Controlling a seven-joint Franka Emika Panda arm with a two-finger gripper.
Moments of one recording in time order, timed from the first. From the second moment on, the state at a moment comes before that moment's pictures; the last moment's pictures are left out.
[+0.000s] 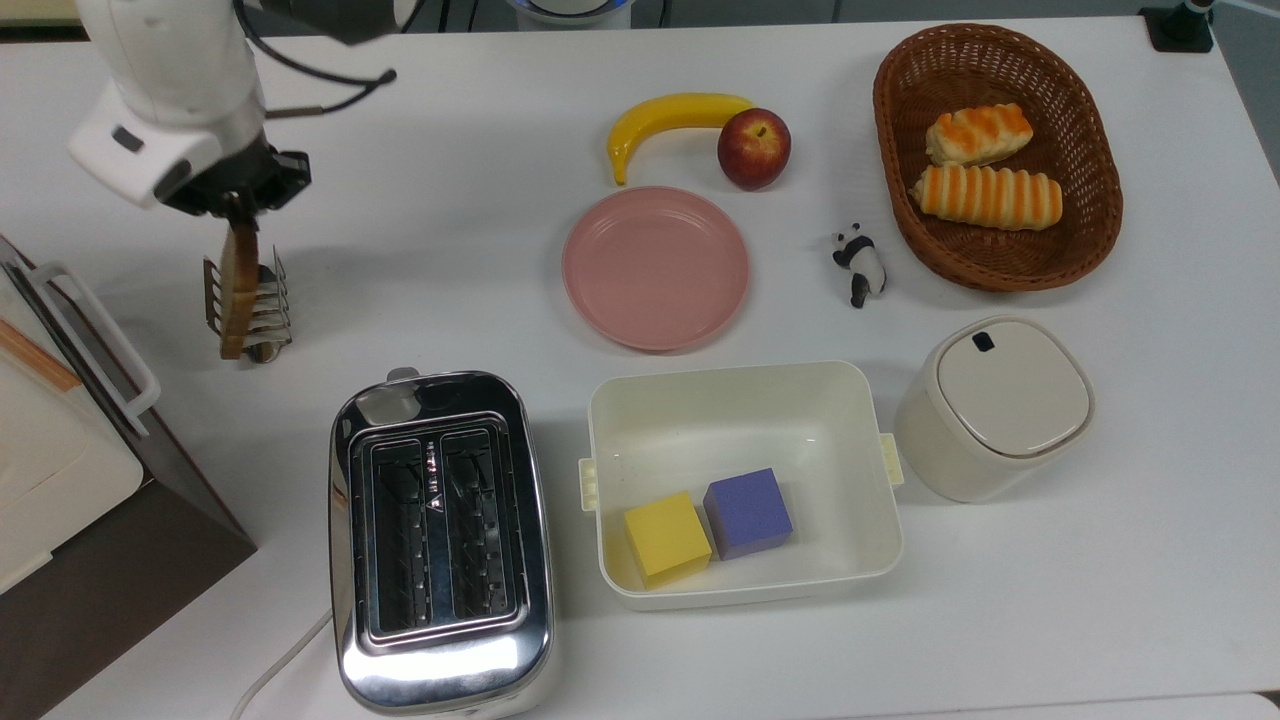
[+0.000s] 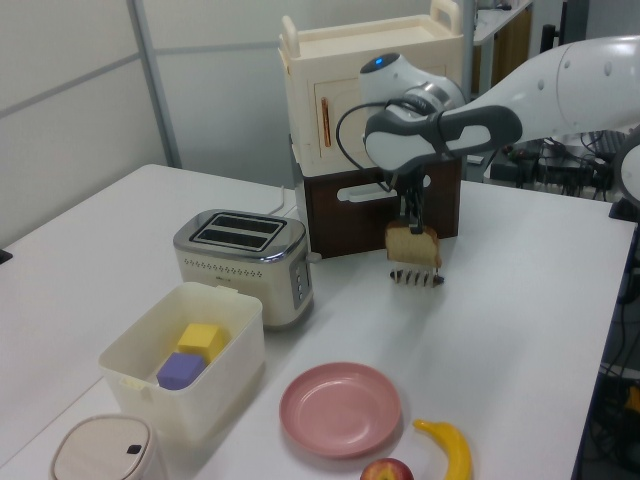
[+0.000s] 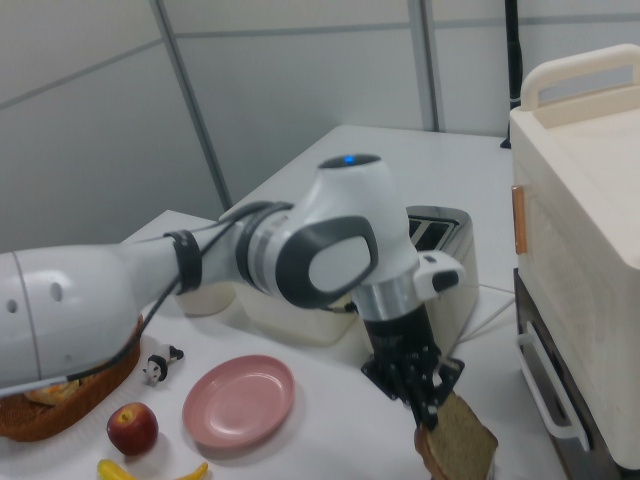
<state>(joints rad) -0.32 0.36 0.02 -1.53 -0.26 1.85 -0.45</state>
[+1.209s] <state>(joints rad) -0.22 0.24 0.08 -1.29 0.02 1.95 -0.46</state>
